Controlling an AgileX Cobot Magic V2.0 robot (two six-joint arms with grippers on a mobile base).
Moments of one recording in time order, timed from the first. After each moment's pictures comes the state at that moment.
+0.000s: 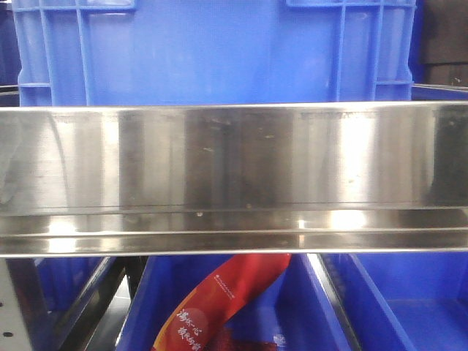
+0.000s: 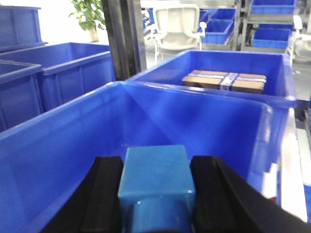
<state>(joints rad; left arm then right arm) -0.46 1.35 -1.36 -0.41 0.42 0.28 0.47 1.24 -1.18 0.21 0.17 -0.10</state>
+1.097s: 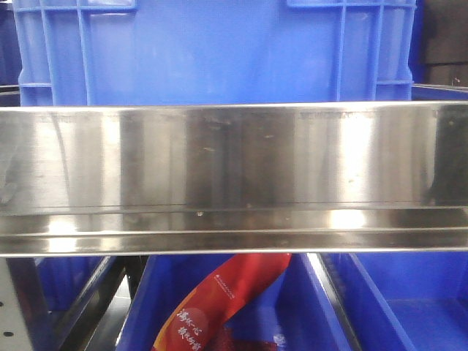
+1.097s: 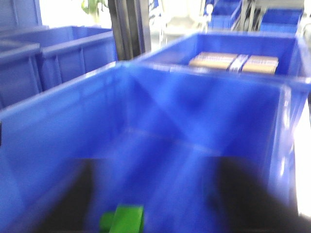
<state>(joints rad) -0.46 1.43 -1.38 -0.48 0.41 0.25 0.49 1.30 -1.18 0.21 0.19 -0.09</state>
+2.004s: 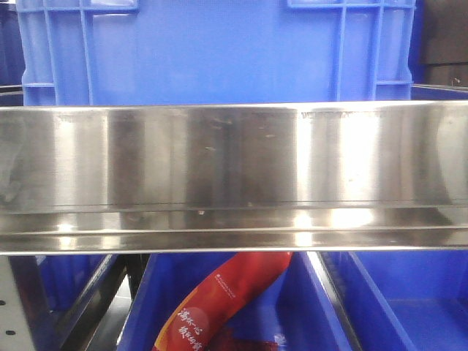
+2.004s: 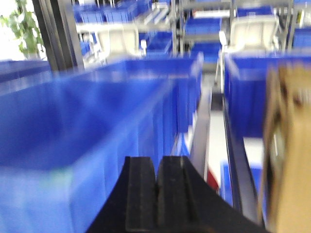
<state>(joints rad) -0.44 0.82 -0.66 -0.43 0.00 0.25 0.26 0.70 -0.64 0.21 0.10 -0.09</state>
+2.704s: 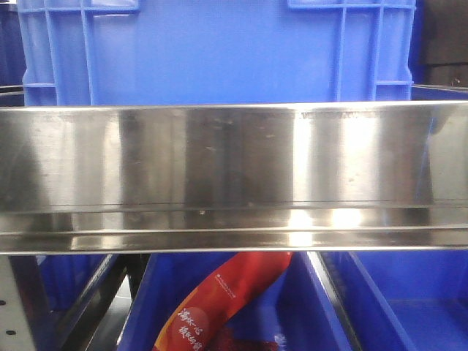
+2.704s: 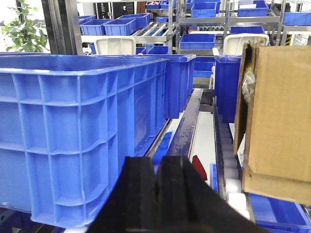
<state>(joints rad) -0.17 0.25 -0.34 -0.36 0.15 0.25 0.25 0.32 -0.32 0.17 0.09 -0.09</state>
